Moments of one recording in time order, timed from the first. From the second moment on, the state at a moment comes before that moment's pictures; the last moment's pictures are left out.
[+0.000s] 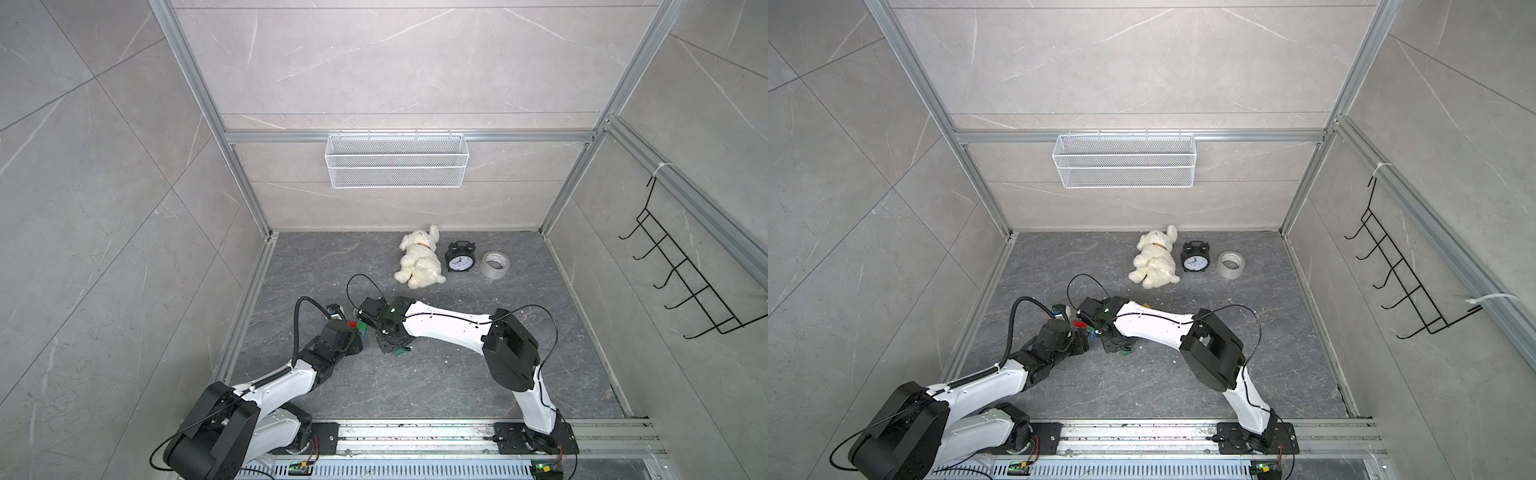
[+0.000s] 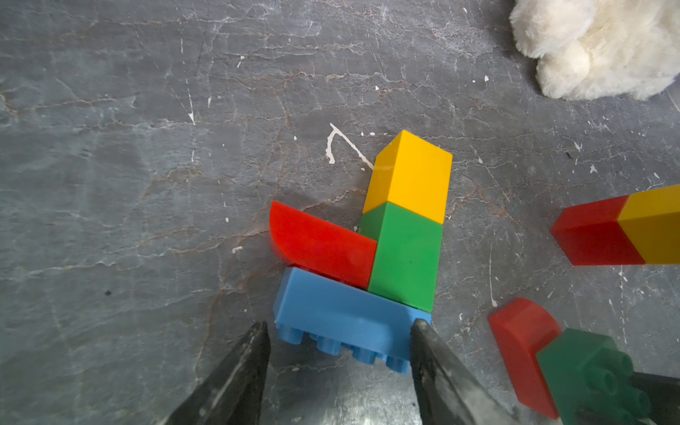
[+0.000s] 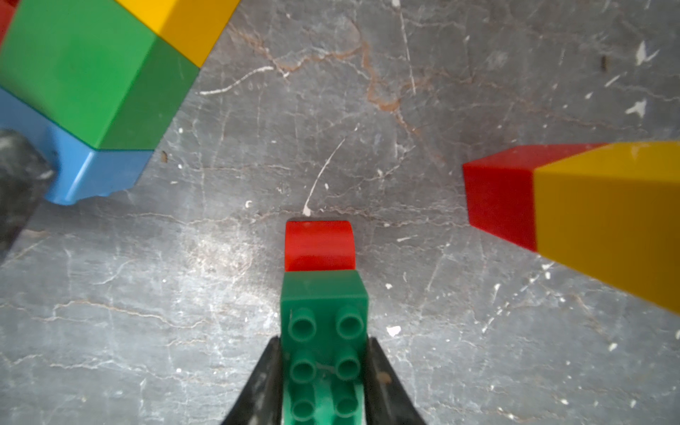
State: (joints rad) left arm -0.52 1.16 0.32 0.08 -0.15 -0.58; right arm 1.04 2.12 1.69 -1.00 0.21 0.58
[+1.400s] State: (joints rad) left arm -0.52 1.17 0.32 0.09 -0.15 -0.58; right arm 1.02 2.19 1.80 -1.15 0.10 0.39
